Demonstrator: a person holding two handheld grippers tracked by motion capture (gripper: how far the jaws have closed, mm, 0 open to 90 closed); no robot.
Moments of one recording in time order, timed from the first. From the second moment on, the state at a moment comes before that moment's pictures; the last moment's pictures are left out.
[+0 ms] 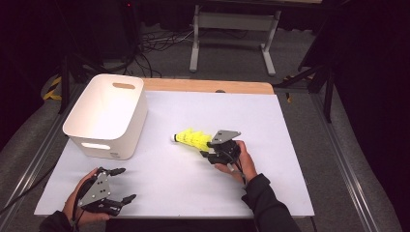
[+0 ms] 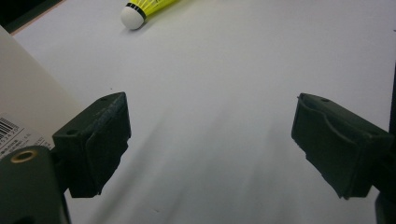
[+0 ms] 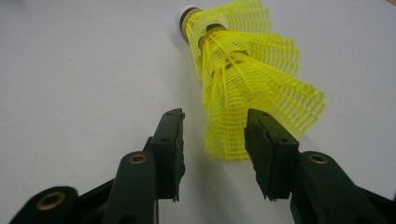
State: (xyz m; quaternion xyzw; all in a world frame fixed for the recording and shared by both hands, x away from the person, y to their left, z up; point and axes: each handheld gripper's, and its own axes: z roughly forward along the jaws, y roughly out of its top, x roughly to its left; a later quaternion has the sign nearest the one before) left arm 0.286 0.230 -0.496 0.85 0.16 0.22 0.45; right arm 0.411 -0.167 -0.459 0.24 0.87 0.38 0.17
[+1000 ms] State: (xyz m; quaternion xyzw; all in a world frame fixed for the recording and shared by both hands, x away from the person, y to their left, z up) left arm 0.286 0.233 -0.494 0.84 0.17 0.22 0.47; right arm 0.396 -0.168 -0.468 0.26 0.86 0.40 0.18
